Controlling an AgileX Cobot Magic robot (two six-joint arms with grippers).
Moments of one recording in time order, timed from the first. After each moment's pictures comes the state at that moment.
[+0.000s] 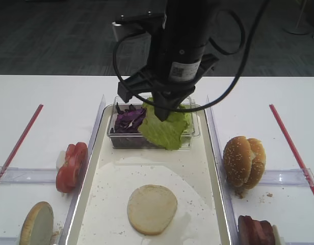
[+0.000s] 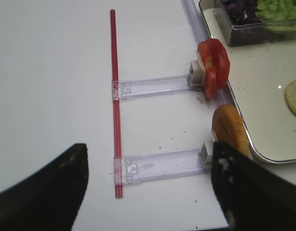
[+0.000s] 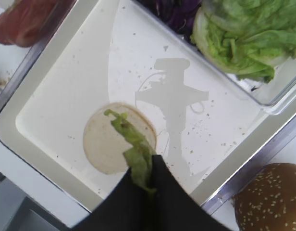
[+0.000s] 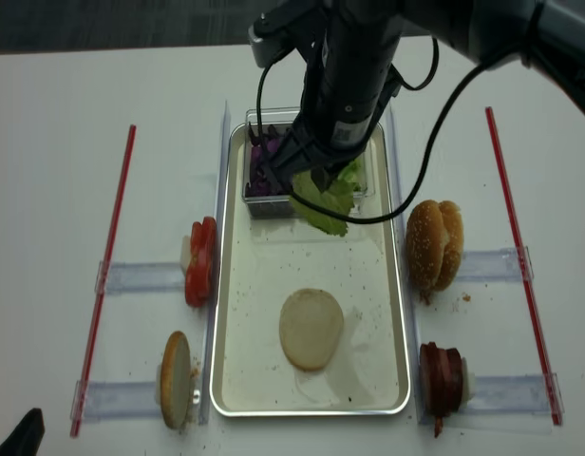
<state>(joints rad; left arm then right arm) -0.03 -0.02 -0.49 -0.01 1.19 0.00 0.67 1.82 -1.63 0.17 1.24 -0.05</state>
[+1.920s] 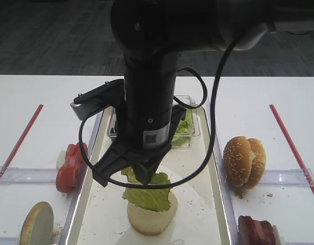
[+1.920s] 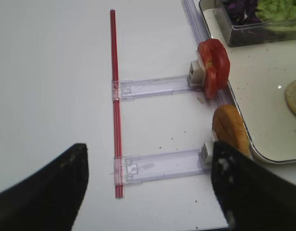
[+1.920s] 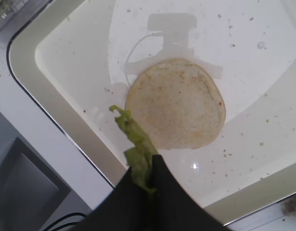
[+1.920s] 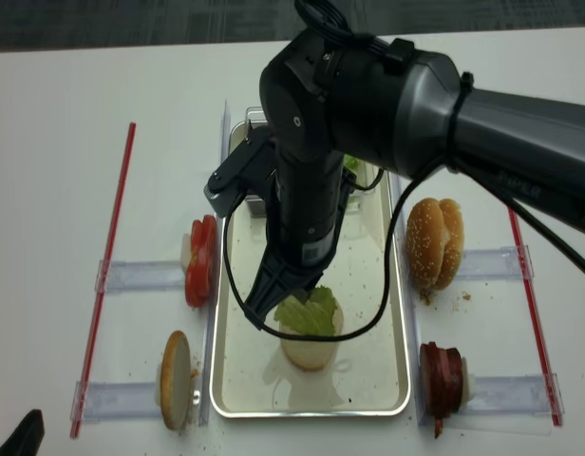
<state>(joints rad) -0.03 -0.02 -0.49 -0.01 1.19 0.00 0.85 1.88 -1.51 0.17 1.23 -0.12</state>
